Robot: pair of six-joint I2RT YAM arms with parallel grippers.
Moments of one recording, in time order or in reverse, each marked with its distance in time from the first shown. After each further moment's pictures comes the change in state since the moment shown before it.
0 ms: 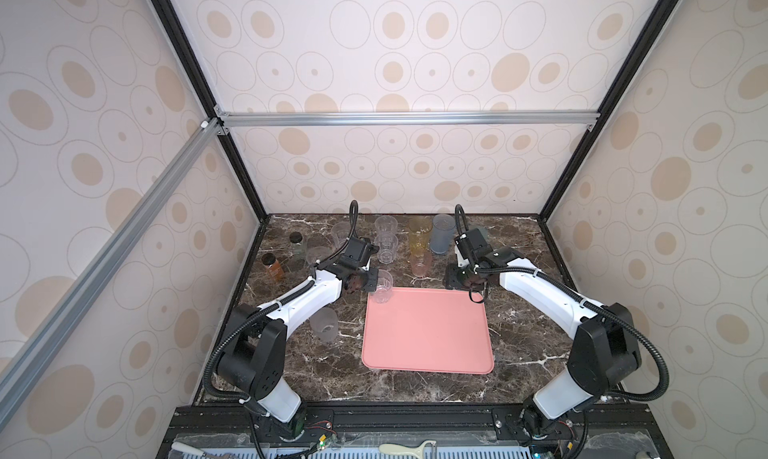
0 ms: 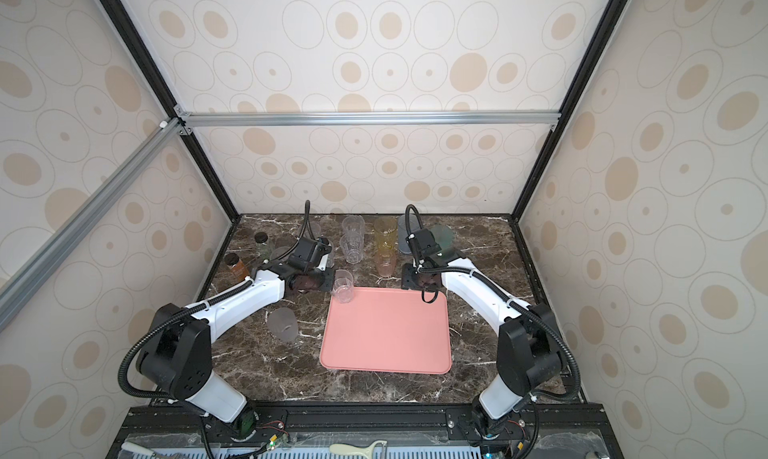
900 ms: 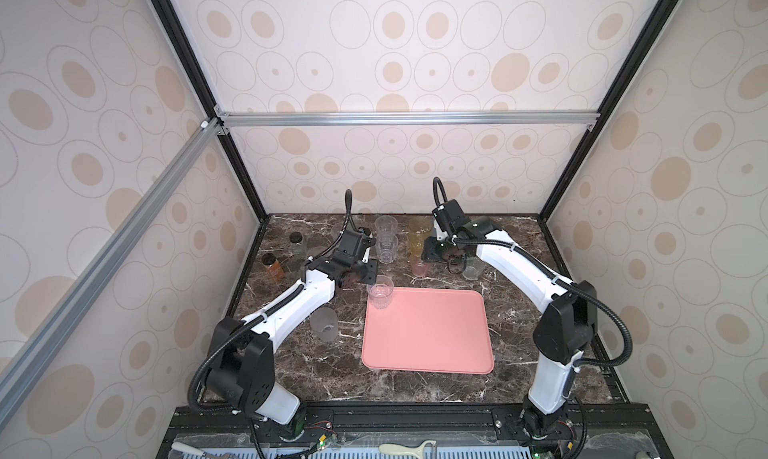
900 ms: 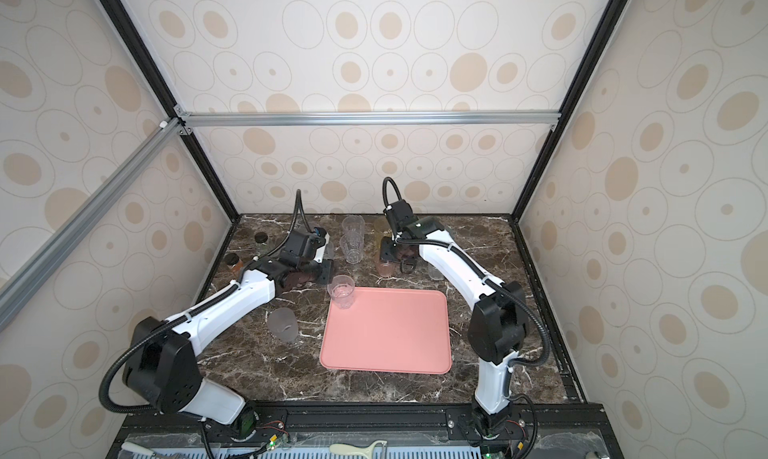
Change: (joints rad) left arm 0.003 -0.119 0.050 0.002 -0.005 0.061; right arm 0.072 0.290 0.528 -0.174 -0.031 0.068
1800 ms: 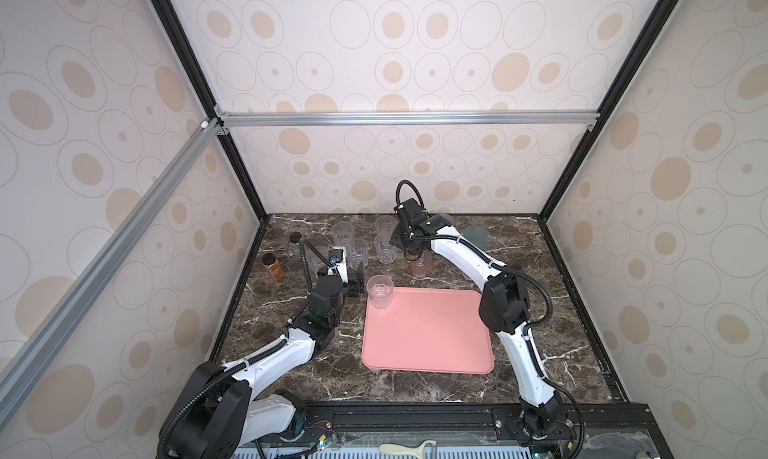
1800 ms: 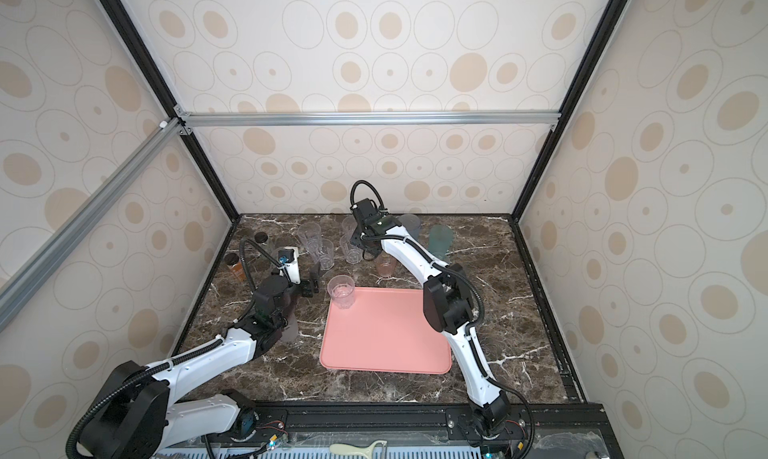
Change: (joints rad) left arm -0.013 -0.276 -0.660 0.982 -0.266 0.108; right arm 0.062 0.475 0.452 0.161 0.145 0.363
